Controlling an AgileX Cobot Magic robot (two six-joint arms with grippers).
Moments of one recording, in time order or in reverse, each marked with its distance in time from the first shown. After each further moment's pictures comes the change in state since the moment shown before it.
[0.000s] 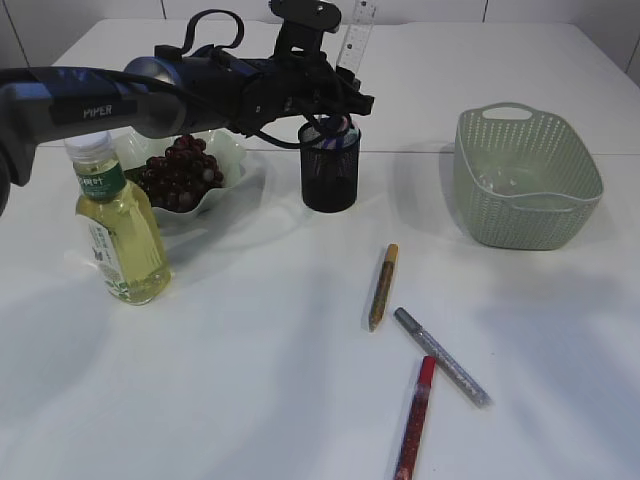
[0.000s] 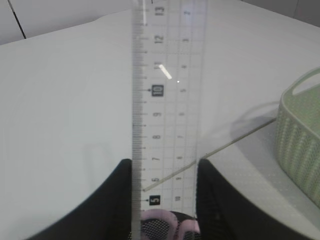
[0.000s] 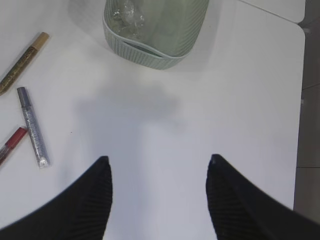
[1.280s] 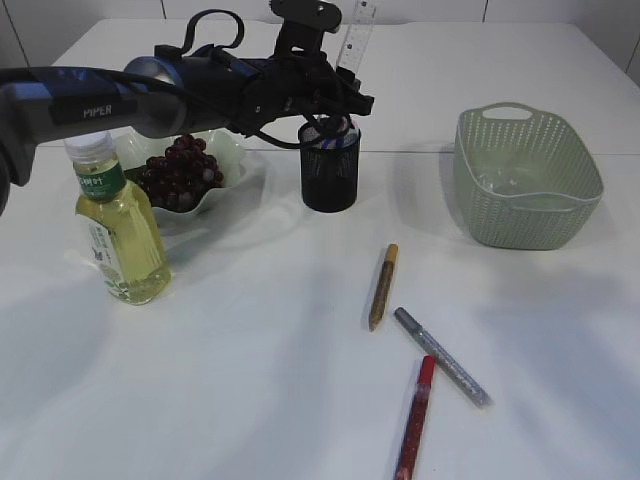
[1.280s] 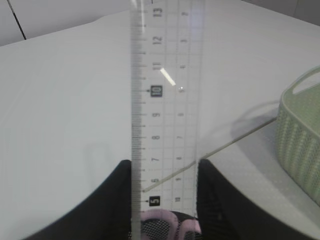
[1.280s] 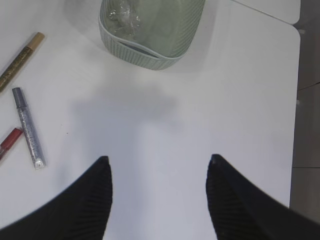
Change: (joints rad) left arm 0.000 0.000 0.000 0.006 -0.002 0.000; right arm 0.000 0.000 0.000 -0.013 0.000 -0.002
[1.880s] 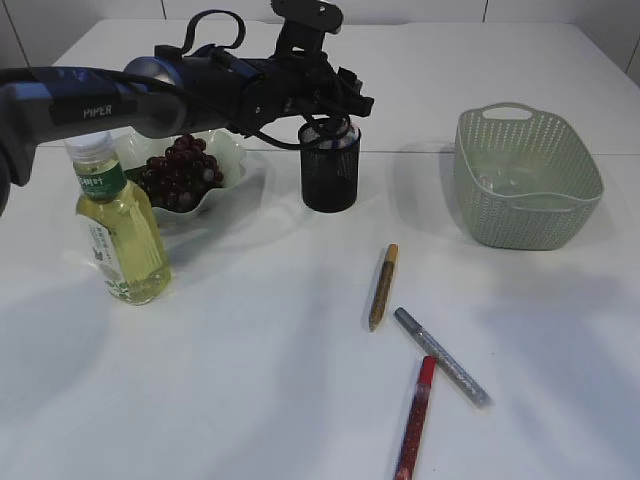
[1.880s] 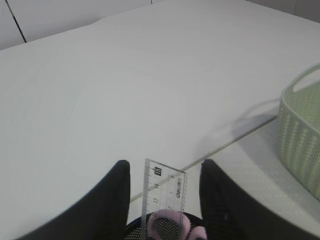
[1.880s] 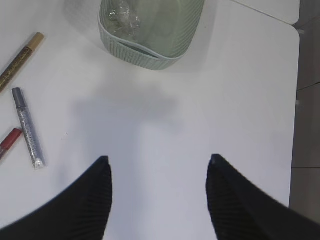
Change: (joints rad) left arm 0.001 0.000 0.000 0.019 0.000 0.000; right arm 0.000 0.000 0.000 -0.002 0.000 0.000
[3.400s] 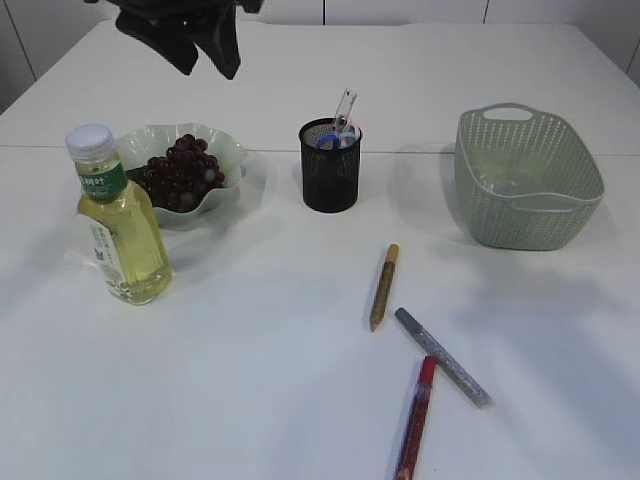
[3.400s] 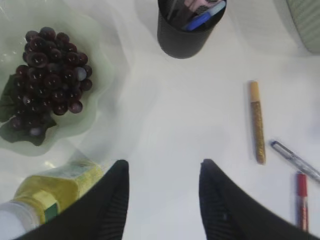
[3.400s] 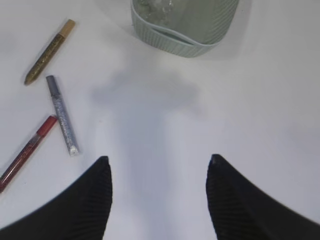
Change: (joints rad) left arm 0.000 -0.514 0.000 -0.225 1.265 -0.017; right arm 0.000 0.050 0.000 0.109 0.000 0.000
